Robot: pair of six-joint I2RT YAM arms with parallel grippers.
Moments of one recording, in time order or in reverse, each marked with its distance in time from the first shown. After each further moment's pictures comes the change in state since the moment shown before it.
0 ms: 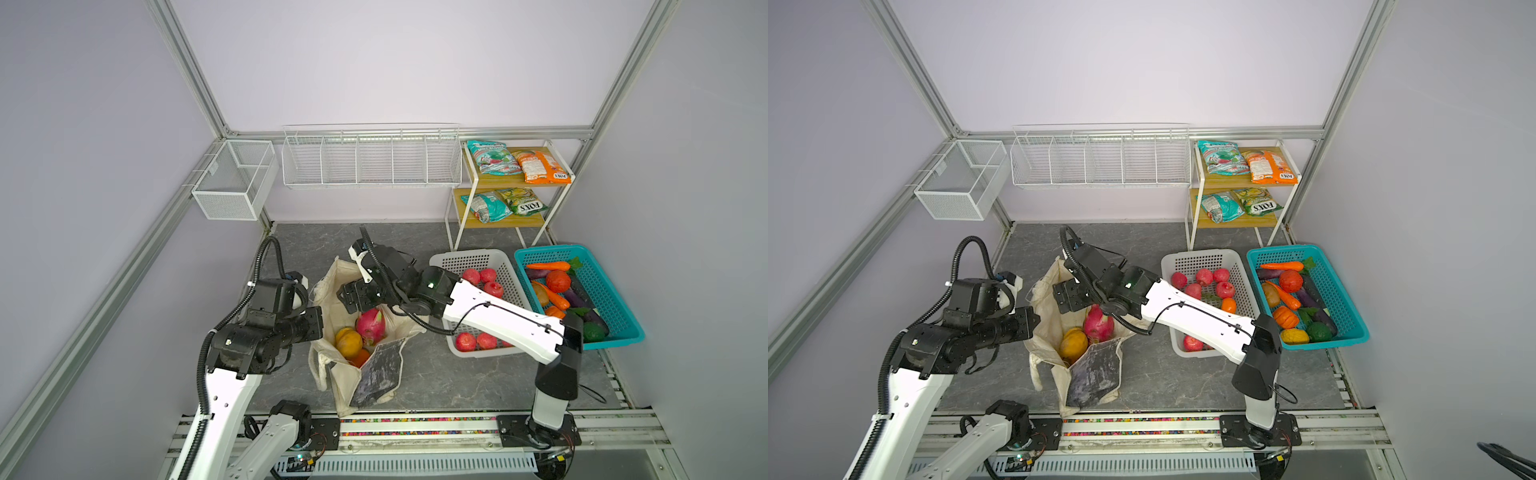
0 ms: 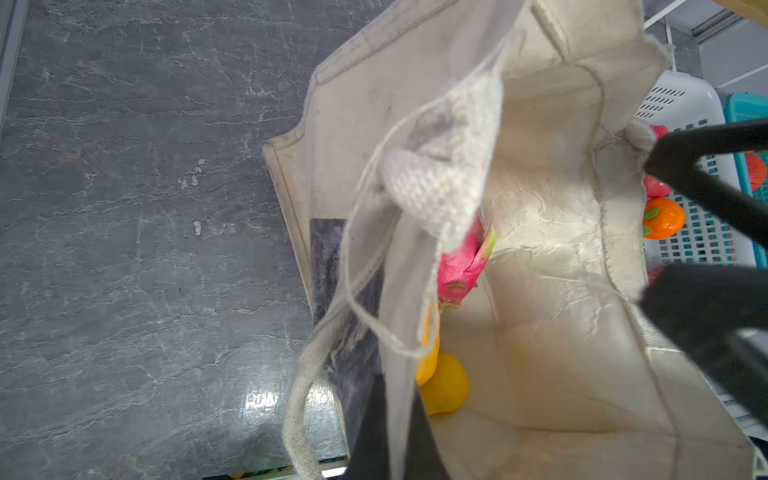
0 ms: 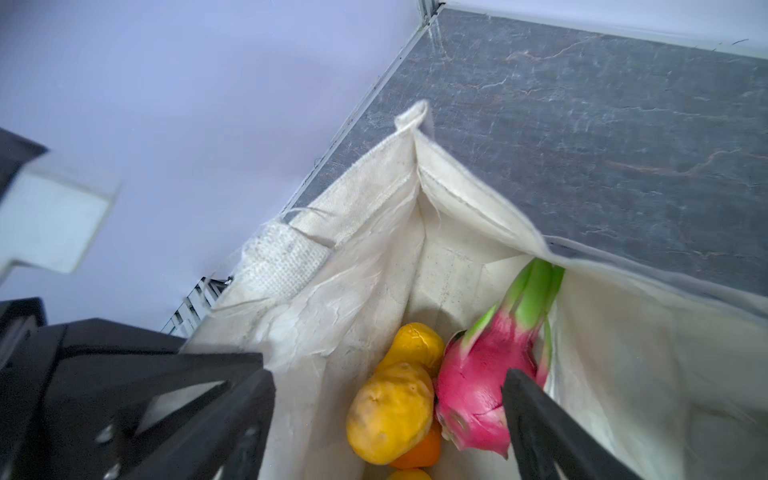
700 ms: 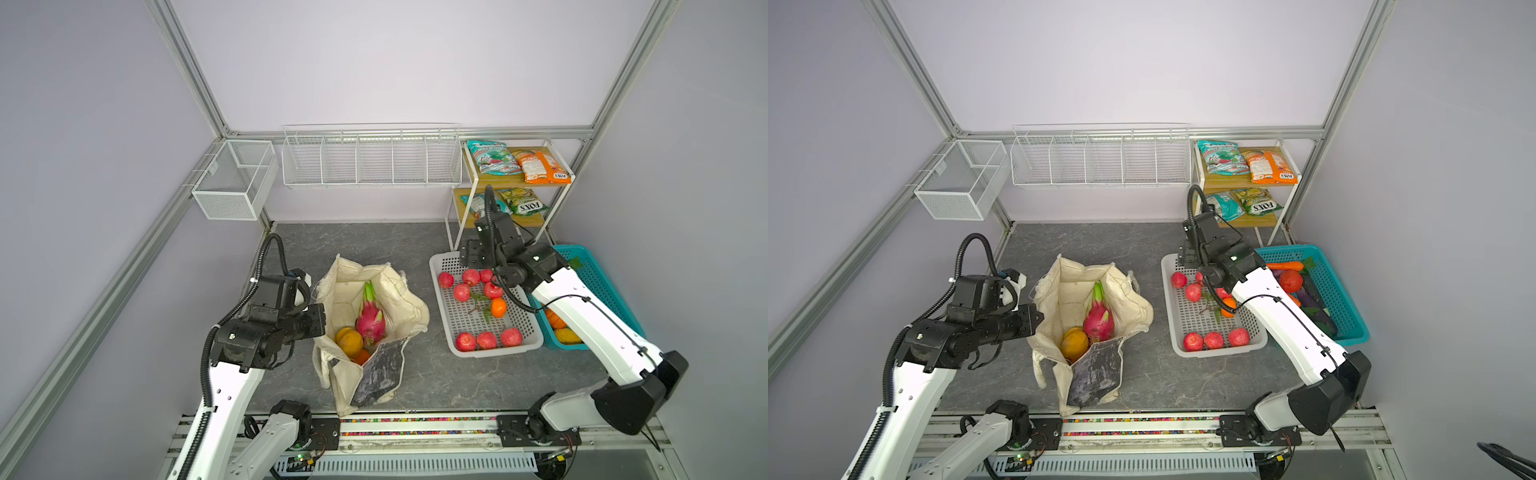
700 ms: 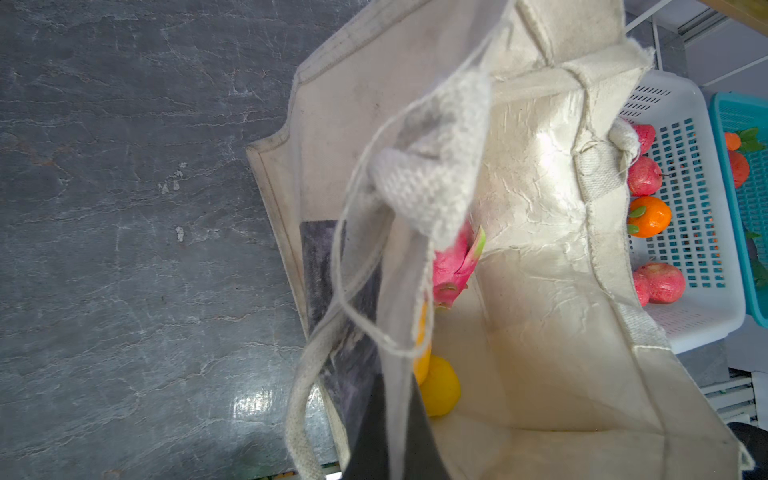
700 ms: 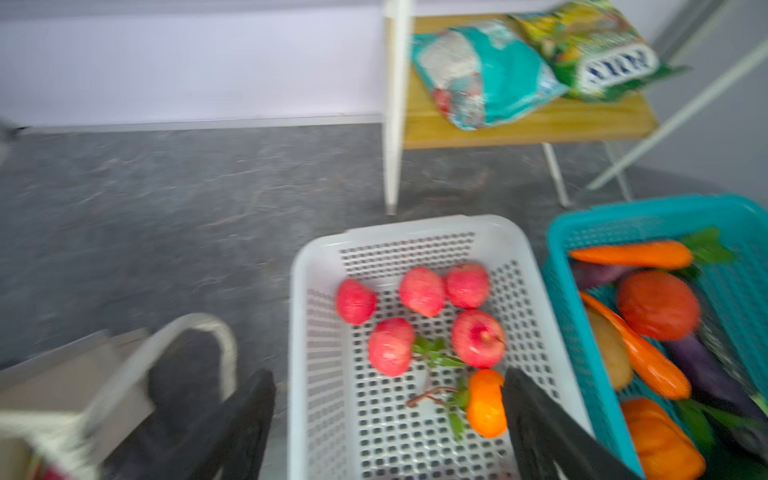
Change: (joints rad) left arm 0.000 0.026 0.000 0.023 0.032 0.001; right arm -0.615 -0.409 -0.378 -0.209 0.354 -0.044
